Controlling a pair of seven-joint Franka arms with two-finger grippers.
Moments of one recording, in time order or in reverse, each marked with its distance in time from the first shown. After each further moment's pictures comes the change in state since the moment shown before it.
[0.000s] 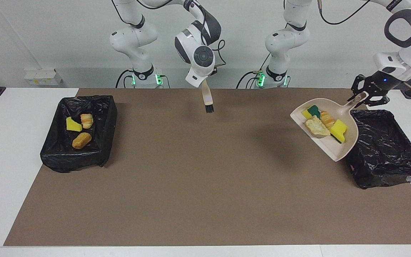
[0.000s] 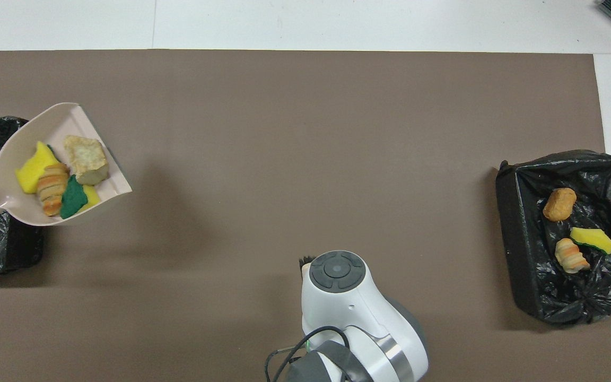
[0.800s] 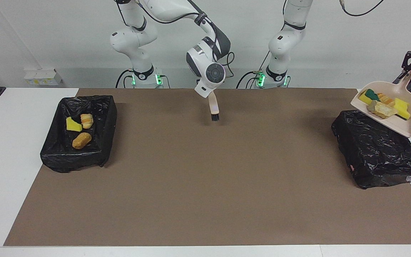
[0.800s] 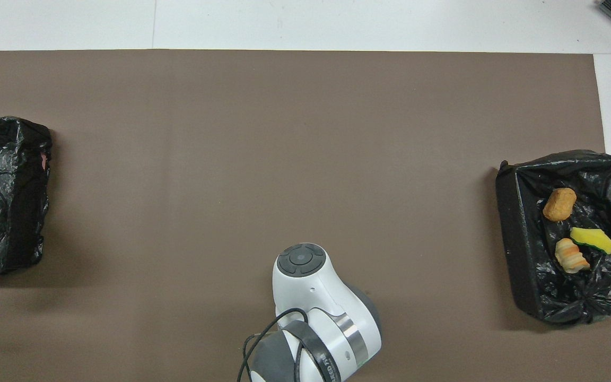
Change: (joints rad) left arm 0.293 0.034 0.066 0.125 0.138 -0.004 0.214; right arm 0.055 0.162 0.000 0.069 0.023 0.082 0.110
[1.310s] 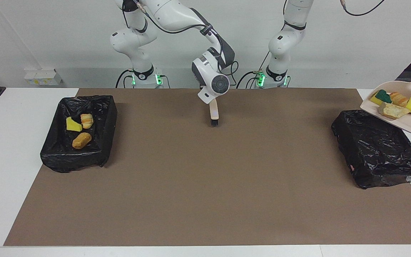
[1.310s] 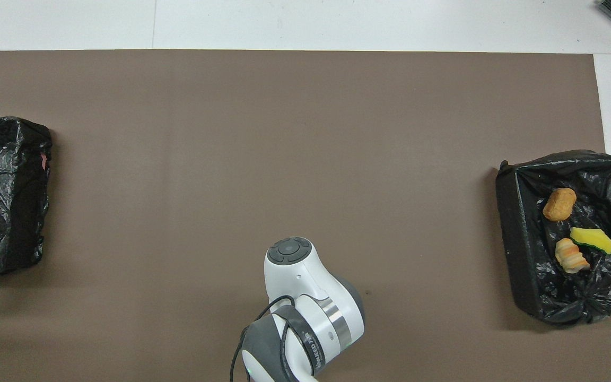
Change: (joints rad) left arm -0.010 0.013 -0.022 0.016 0.249 0.127 0.000; right arm 0.004 0.100 -0.004 0.053 0.001 -0.026 0.042
